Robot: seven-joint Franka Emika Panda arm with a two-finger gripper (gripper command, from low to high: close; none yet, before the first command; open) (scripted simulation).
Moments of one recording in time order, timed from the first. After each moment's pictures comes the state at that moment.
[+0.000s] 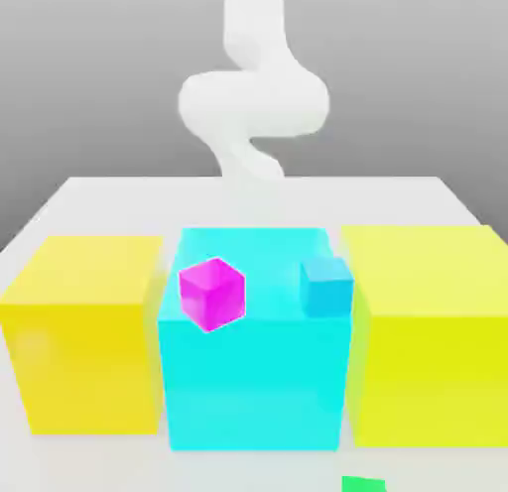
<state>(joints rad) -0.03 -0.71 -0.01 -2.27 -0.01 2.31 0.83</state>
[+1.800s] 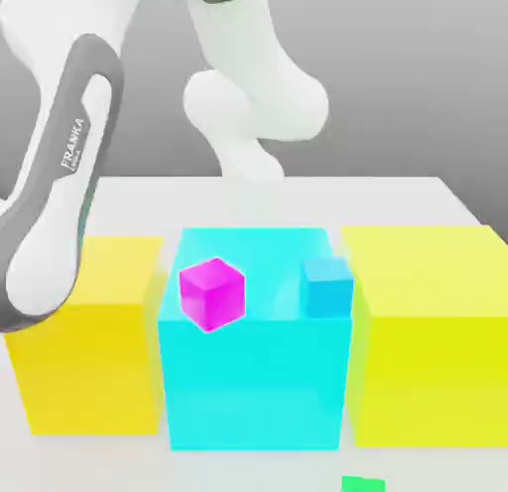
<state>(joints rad) -0.33 0.44 -0.16 -1.97 0.08 2.40 0.94</state>
